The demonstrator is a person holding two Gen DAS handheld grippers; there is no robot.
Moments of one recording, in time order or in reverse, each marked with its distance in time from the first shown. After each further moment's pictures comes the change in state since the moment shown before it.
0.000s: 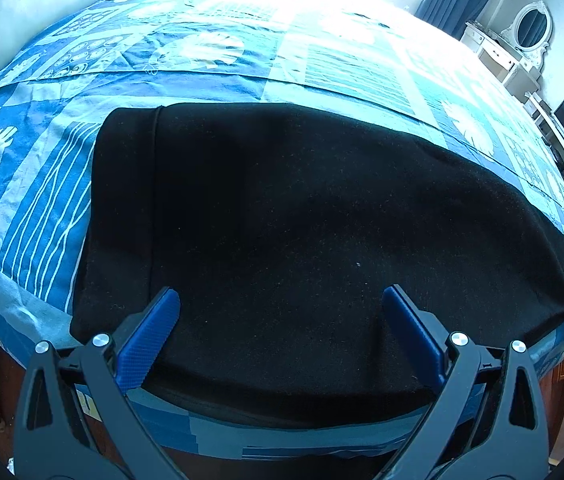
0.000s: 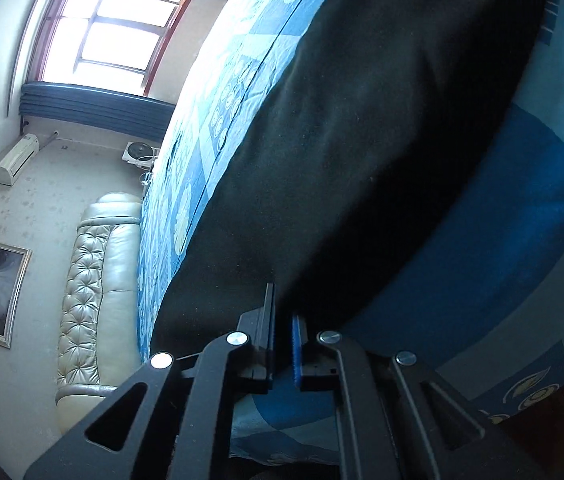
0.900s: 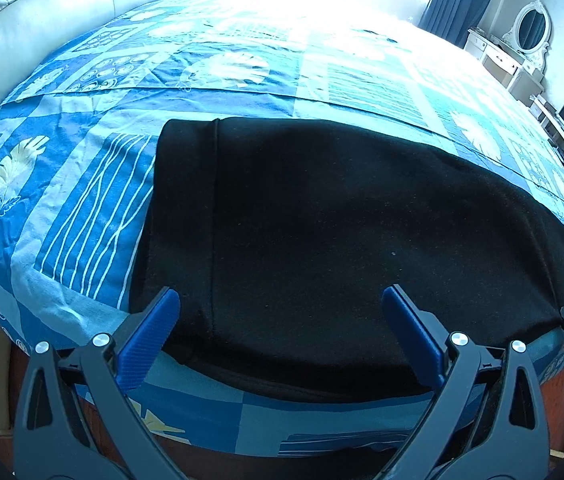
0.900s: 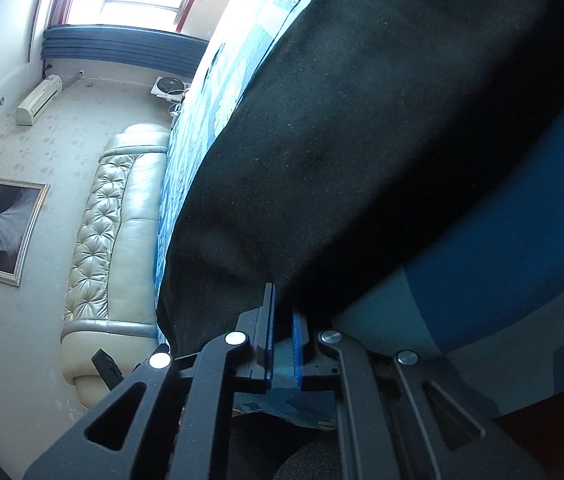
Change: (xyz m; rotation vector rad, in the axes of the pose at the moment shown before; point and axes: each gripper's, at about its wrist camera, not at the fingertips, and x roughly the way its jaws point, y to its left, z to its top) left arm -0.020 0.023 -0.011 0.012 -0.061 0.061; right arm 0.058 0.046 -0.092 -0.128 0.203 0.088
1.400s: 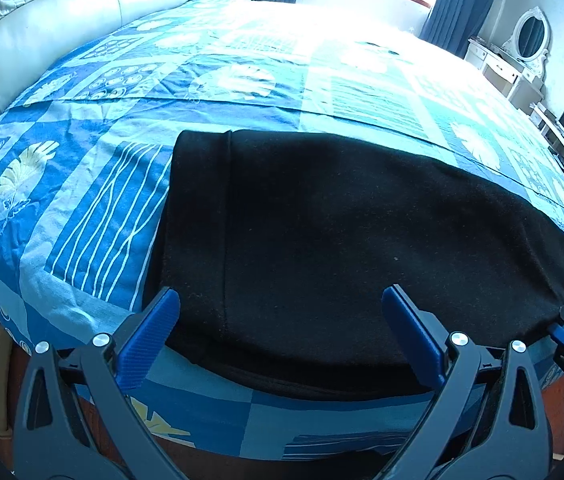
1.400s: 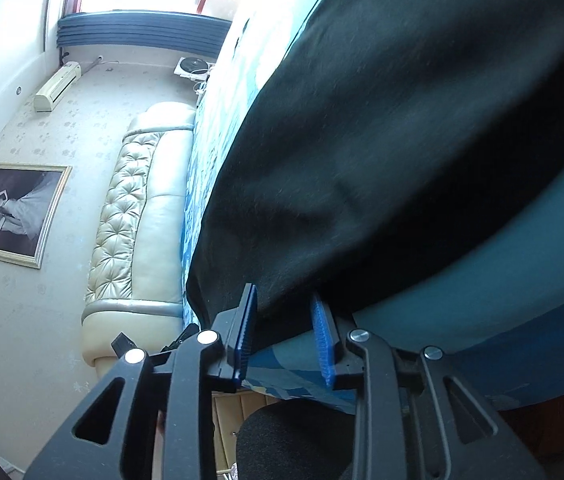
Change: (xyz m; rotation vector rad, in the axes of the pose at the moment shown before) left arm -0.015 -0.004 -0.002 0.018 -0.064 -0.006; right arm 0.060 0.042 -0.028 0.020 0.103 0.121
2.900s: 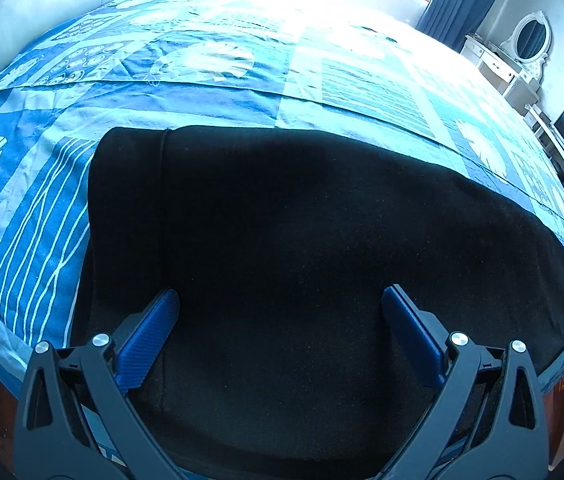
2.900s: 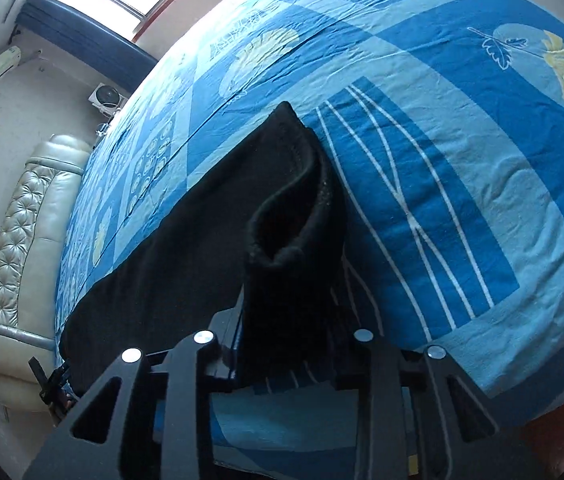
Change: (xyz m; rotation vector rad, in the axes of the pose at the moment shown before) left arm 0.063 -0.005 0.025 -0.040 0.072 -0.065; right arm -0.316 -0.137 0.201 -0.170 -0.200 -0.520
